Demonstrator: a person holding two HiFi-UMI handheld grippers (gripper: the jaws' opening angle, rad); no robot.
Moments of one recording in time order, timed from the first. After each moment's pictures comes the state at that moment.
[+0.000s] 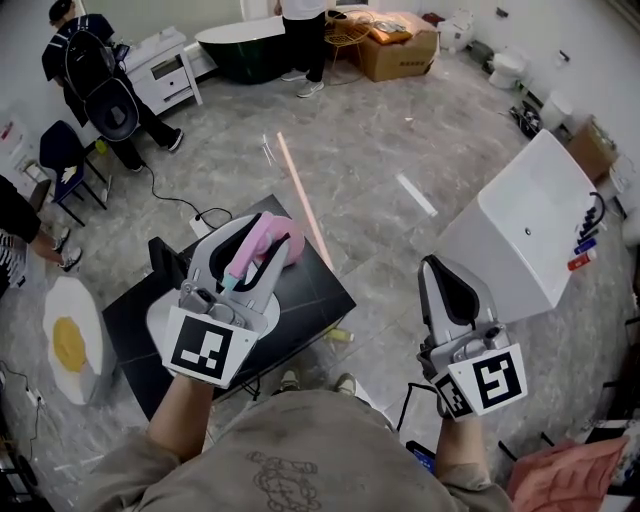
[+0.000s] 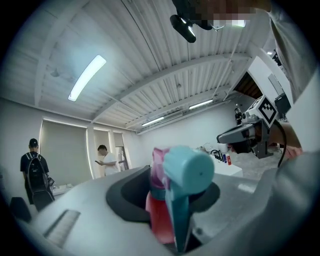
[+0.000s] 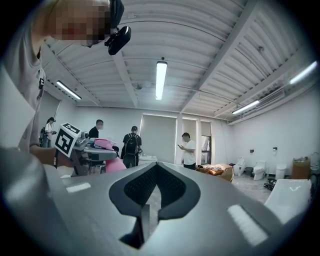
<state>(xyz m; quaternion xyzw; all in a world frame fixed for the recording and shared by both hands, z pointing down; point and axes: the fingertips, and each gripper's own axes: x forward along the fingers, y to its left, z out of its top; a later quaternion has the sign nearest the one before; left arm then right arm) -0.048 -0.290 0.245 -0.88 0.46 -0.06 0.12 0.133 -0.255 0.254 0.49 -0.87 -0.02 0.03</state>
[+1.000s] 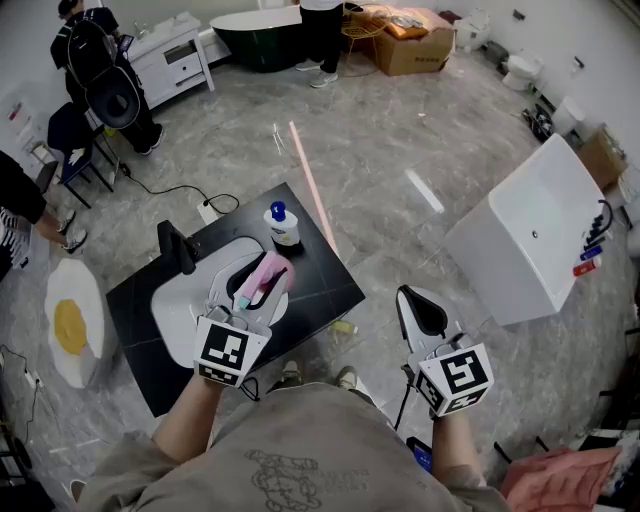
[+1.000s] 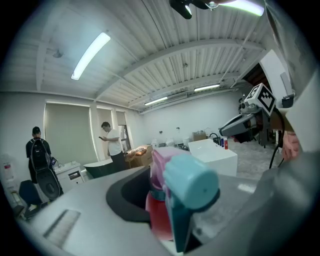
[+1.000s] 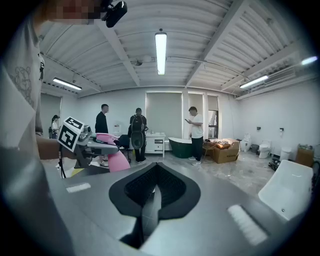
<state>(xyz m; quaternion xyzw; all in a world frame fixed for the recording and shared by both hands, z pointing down) -0.088 -0.266 0.379 -0.86 0.48 -0.16 0.03 0.107 -0.238 0.370 0.44 -0.88 0.07 0.14</state>
